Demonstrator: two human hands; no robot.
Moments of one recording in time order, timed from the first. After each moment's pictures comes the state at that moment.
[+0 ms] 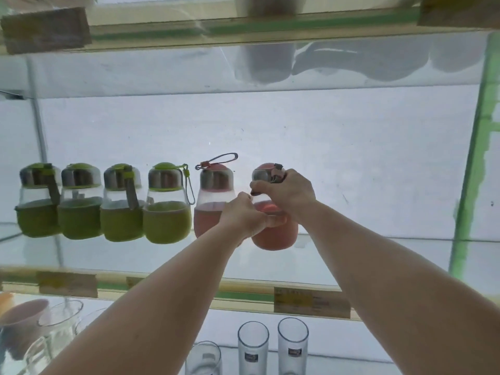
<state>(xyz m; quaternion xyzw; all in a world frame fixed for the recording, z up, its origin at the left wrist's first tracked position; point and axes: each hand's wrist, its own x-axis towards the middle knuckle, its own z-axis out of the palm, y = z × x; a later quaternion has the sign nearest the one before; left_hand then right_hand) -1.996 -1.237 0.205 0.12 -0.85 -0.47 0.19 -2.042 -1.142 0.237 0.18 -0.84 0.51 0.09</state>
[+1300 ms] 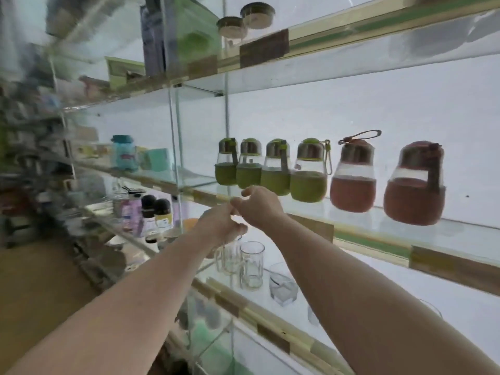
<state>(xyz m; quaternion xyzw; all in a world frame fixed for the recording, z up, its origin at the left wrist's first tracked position) -1.749 -1.344 0.161 0.39 -0.87 -0.23 0.21 -1.835 -1.297 0.179 0.50 -0.78 0.38 -0.03</state>
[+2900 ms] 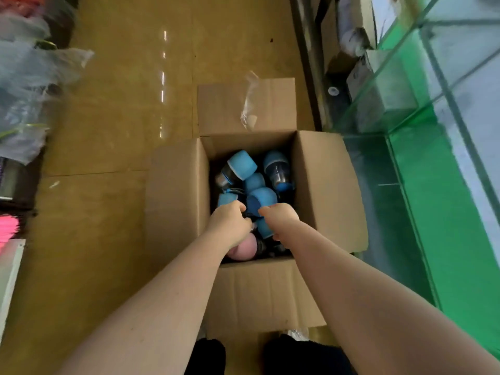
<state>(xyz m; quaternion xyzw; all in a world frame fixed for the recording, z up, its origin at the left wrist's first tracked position) -1.583 -1.302 -0.571 0.76 -0.47 -0.45 -0.03 -1.685 -1.335 -0.599 0.41 -0.72 -0.05 -0.56</state>
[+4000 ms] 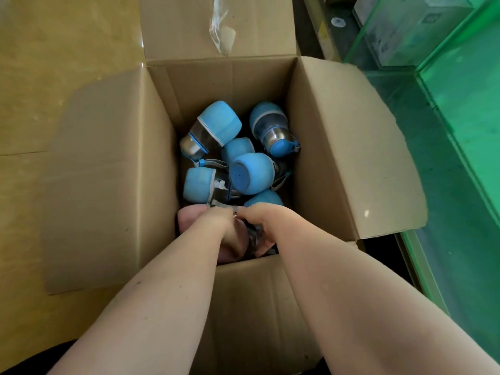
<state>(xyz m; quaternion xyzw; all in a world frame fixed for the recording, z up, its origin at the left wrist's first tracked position) -1.601 -1.301 -0.820 0.66 -0.58 -0.38 -0.29 -1.695 -1.322 -0.807 0.36 -0.65 -0.13 -0.65</state>
